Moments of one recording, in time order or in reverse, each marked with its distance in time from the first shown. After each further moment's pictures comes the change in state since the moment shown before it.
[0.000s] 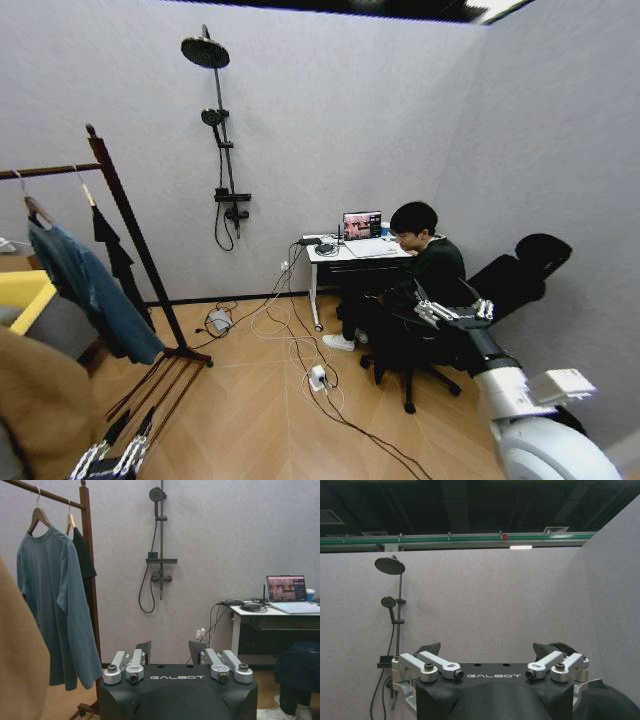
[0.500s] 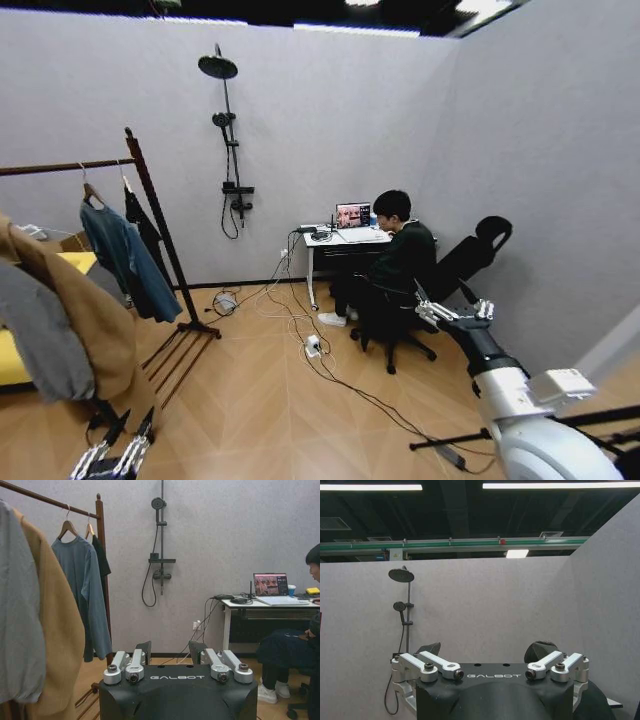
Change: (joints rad) left arm 0.000 0.000 0.000 0.000 0.000 0.000 0.000; right arm 0.005 -0.001 -0.004 0.000 0.001 -0.001 0.002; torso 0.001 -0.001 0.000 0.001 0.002
